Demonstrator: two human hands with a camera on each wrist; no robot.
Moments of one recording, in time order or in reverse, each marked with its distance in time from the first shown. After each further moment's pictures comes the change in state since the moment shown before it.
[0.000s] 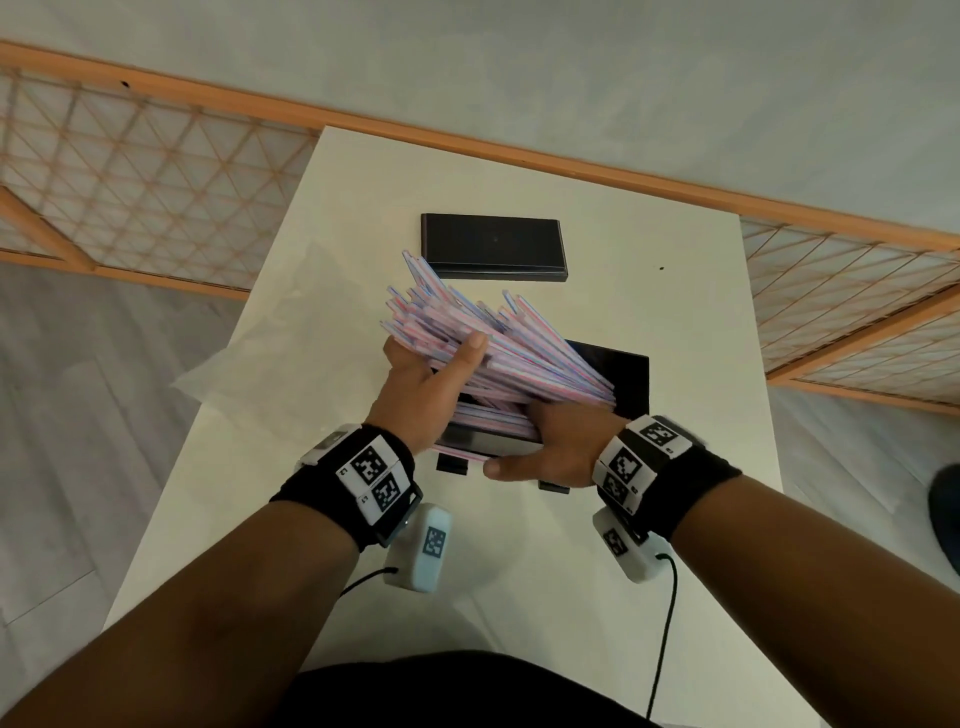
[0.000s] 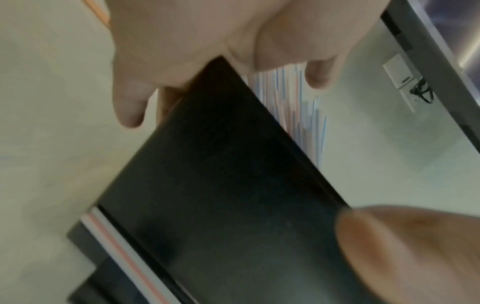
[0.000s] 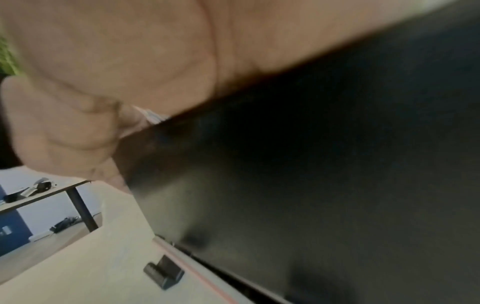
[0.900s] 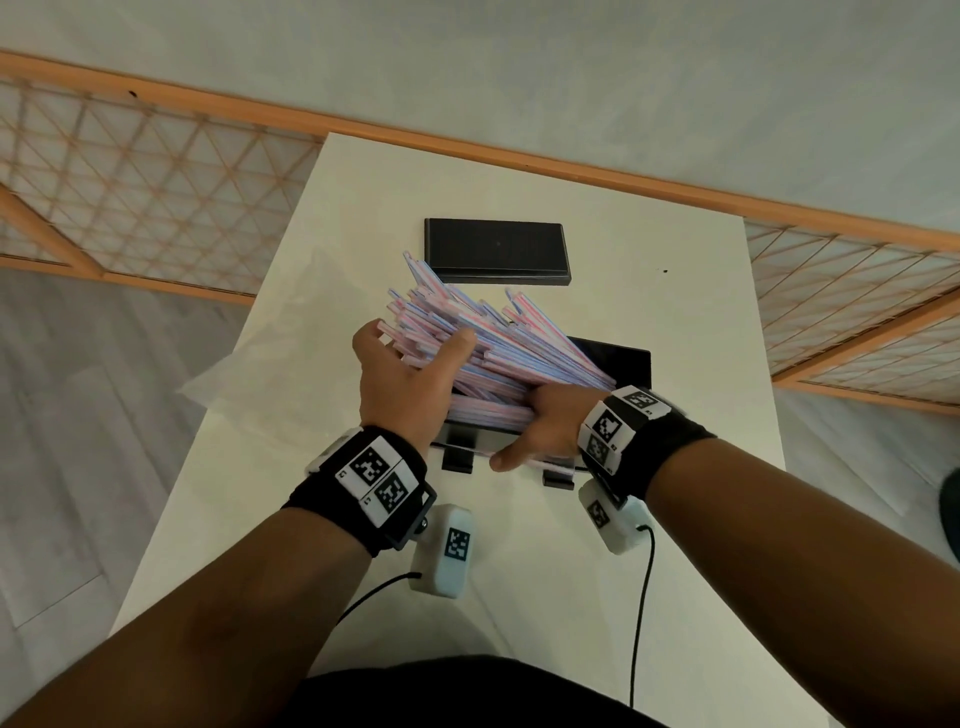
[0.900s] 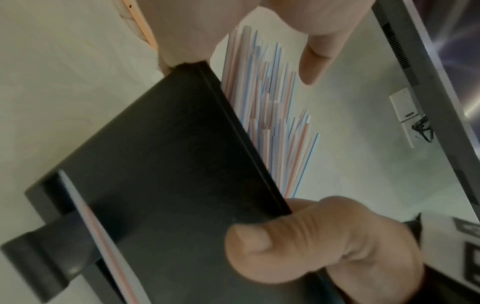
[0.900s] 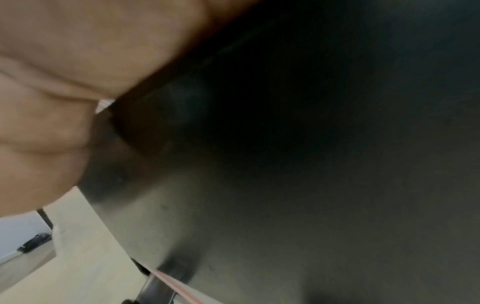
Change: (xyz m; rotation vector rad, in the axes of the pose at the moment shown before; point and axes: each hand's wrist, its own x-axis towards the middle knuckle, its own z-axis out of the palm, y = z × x) left_hand 0.001 0.006 0.002 -0.299 0.291 0.009; right_hand 0.031 -0.001 -0.010 0.024 -0.083 0.184
